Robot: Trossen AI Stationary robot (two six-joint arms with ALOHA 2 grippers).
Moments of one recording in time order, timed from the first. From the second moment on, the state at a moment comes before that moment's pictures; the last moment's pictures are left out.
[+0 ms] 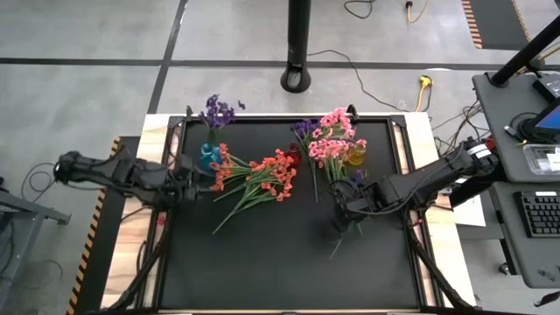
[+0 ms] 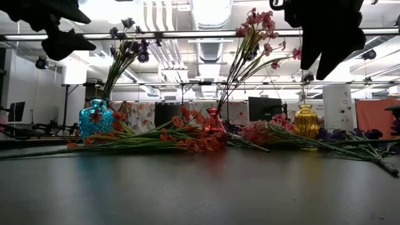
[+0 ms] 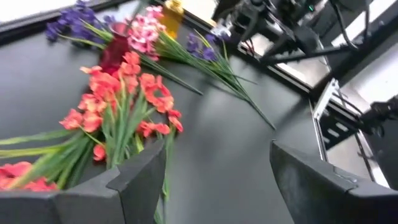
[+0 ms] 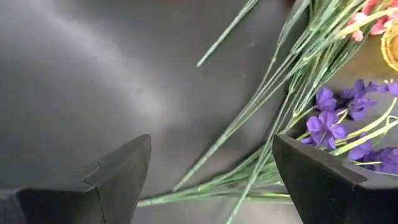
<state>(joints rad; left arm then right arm) -0.27 0.45 0.55 -0.52 -0.33 -0.64 0.34 1.42 1.13 -1.03 0.32 1.12</state>
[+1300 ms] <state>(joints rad) -0.63 0.96 0.55 -0.39 -0.86 -0.87 0.02 1.75 0.97 -0.71 0.40 1.02</state>
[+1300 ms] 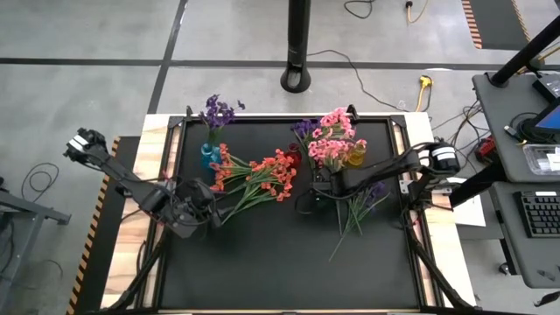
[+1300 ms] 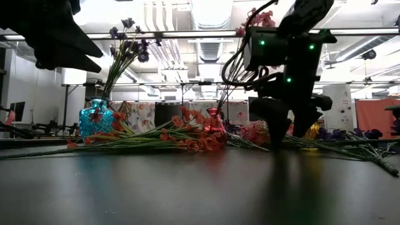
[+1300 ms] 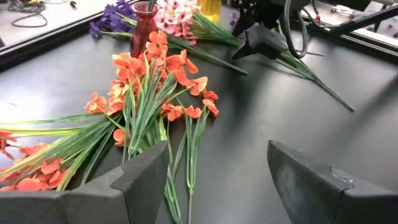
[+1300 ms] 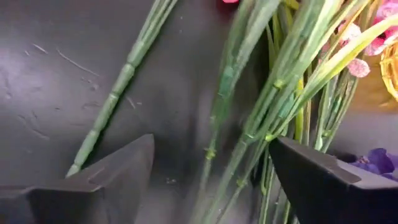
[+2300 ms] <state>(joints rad) -0.63 1.13 0.55 -0.26 -0.91 -0.94 0.02 1.63 1.03 -0.90 0.40 1.04</state>
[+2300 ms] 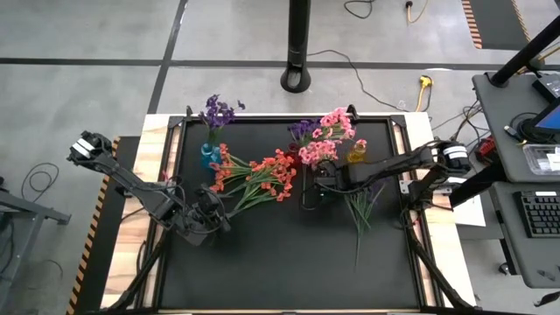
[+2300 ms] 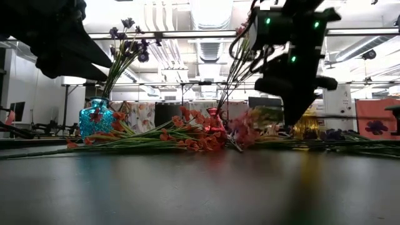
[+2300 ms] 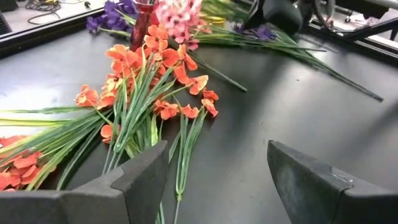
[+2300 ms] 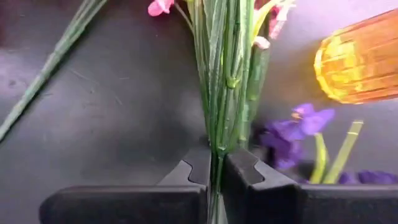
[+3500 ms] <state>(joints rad) -0.64 1.43 0.55 0.77 -0.78 -0.19 0.31 1.40 0.99 0.20 0.21 0.26</state>
